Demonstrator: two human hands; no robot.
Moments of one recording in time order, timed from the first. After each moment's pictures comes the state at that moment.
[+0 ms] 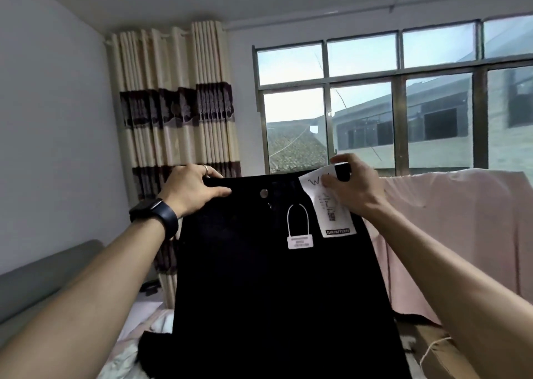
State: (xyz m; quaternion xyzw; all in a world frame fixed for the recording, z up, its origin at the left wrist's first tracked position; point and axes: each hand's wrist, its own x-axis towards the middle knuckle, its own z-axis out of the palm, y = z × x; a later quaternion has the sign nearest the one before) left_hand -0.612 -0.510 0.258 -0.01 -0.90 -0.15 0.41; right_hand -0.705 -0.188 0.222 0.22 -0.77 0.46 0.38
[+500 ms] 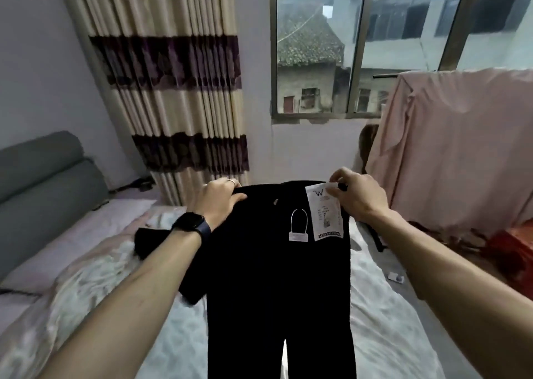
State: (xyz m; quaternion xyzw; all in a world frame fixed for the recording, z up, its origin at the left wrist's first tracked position) left_hand -0.839 -0.578 -0.018 0.01 -0.96 -0.10 0.24; right_hand -0.915 -0.275 -0.014 0.13 -0.94 0.26 0.17
